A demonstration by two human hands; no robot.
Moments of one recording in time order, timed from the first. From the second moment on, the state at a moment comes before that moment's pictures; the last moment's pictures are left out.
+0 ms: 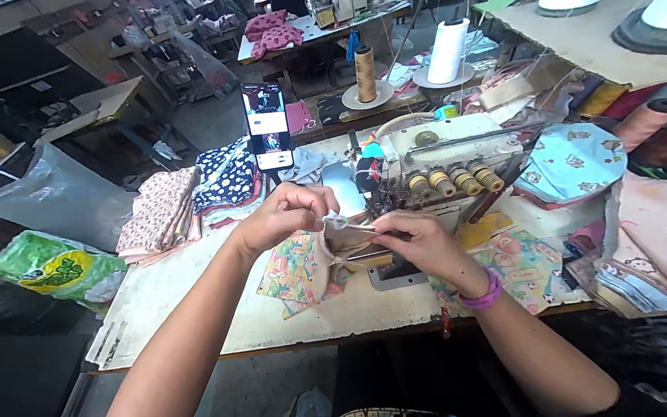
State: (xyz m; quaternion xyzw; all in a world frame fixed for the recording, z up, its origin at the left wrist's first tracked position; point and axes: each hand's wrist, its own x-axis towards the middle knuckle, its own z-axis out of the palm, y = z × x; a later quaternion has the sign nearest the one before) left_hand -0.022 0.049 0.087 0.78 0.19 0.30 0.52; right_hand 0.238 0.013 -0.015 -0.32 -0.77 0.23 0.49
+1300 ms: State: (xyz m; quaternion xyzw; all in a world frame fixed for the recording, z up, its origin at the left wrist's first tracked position) left_hand 0.023 -0.010 -0.007 0.91 0.26 0.30 0.10; right_hand 0.252 -0.089 -0.055 -0.44 -0.69 0.27 0.50
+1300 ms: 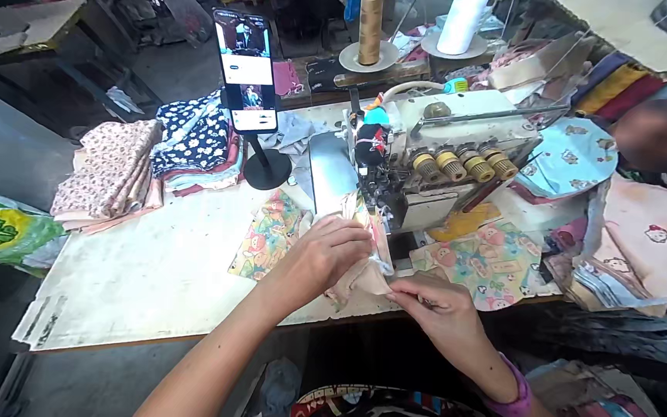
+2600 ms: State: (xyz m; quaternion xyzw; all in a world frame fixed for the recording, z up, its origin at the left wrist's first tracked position) left_hand 0.061 -0.055 0.036 0.94 0.29 0.15 0.02; right_hand 0.268 -0.069 -0.060 -0.34 -0.76 0.25 0.49
